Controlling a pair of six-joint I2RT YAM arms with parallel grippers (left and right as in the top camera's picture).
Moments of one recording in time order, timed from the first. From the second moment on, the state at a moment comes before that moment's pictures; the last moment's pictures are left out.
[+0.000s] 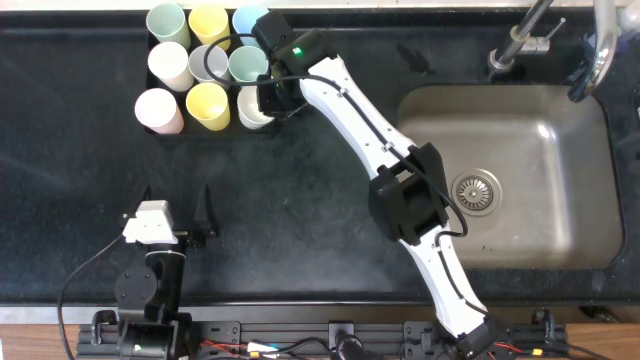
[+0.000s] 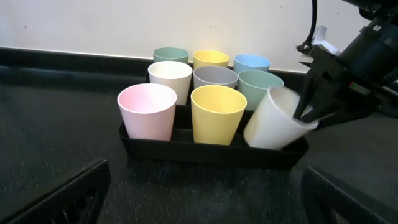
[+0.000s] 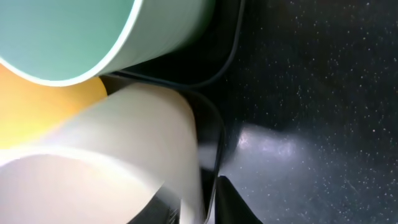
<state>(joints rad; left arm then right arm) -0.04 0.01 0.01 -0.08 -0.03 -0.09 0.62 2.47 2.38 -1.19 -0.23 0.54</state>
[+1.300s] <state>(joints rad) -0.04 0.01 0.01 -0.08 -0.03 -0.09 0.54 2.19 2.39 -1.26 -0.22 0.36</state>
